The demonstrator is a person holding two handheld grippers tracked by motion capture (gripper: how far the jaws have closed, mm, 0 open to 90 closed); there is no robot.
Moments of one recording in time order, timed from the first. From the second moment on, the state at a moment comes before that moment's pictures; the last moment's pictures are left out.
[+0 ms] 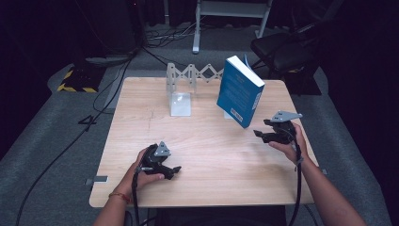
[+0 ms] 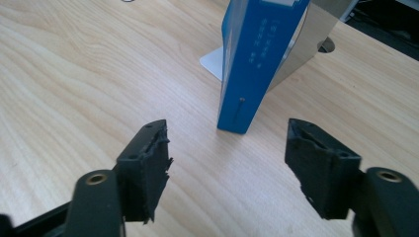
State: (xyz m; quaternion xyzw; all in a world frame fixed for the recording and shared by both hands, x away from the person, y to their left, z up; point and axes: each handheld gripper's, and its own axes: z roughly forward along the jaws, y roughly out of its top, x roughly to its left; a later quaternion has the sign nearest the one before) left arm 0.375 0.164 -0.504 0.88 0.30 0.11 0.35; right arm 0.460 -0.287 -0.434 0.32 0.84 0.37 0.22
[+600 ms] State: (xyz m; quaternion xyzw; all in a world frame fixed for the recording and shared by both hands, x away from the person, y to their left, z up) left arm 0.375 0.164 -0.504 0.88 0.30 0.11 0.35; right arm 0.424 -0.314 -0.441 0.31 0.86 0.34 0.24
